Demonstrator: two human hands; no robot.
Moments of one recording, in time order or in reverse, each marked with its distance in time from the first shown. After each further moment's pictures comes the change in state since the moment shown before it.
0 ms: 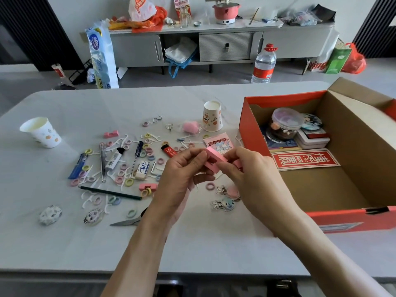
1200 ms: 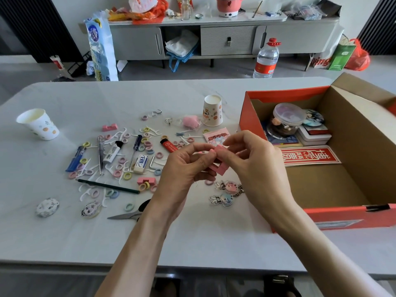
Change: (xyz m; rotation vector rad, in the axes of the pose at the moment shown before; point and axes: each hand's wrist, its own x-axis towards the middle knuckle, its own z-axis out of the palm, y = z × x) left_hand -0.004 0.003 0.009 0.138 0.029 -0.018; right_hand 0.005 0.006 0.004 0.239 0.177 -0.017
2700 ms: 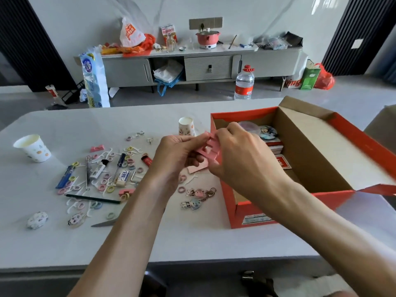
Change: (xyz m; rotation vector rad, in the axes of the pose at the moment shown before) left_hand 0.000 0.068 0.088 0.155 0.085 -0.030; right_hand -0.005 -0.034 -0.093 -0.692 -0.022 -0.465
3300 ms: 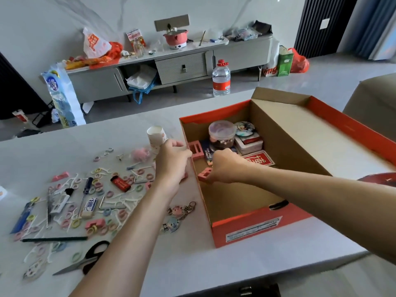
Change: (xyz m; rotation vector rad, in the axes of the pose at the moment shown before) left_hand 0.092 -0.068 0.056 0.408 0.227 -0.072; right_hand 0.031 0.132 0.121 0.195 -0.550 0.326
